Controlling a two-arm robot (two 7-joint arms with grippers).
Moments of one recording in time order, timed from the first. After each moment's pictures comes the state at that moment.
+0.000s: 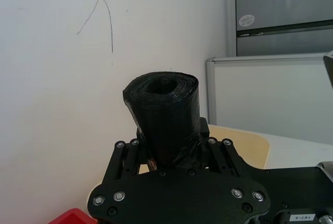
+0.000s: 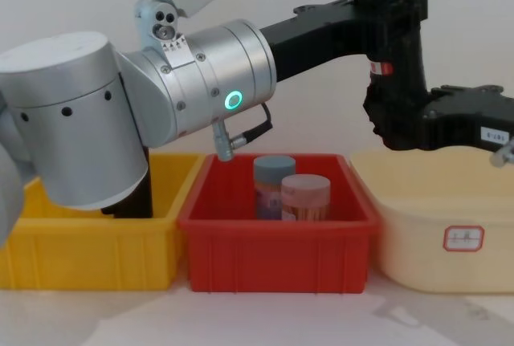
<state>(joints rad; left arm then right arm) -0.51 0.13 0.52 -1.41 -0.38 -0.10 -0.51 0.19 0.33 -0.29 -1.69 0.18 0.10 0.31</state>
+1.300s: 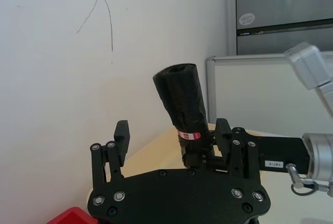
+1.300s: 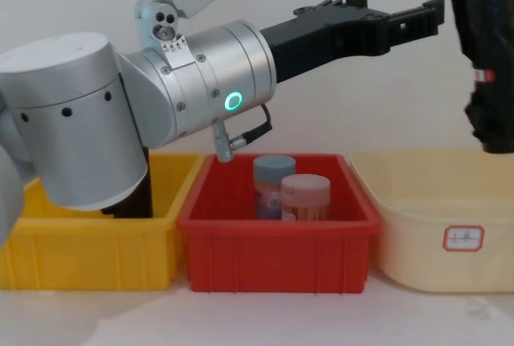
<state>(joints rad) -0.51 0.13 0.52 -1.41 -0.38 -0.10 -0.51 0.18 0.29 -0.16 -1.65 0.22 0.19 0.16</state>
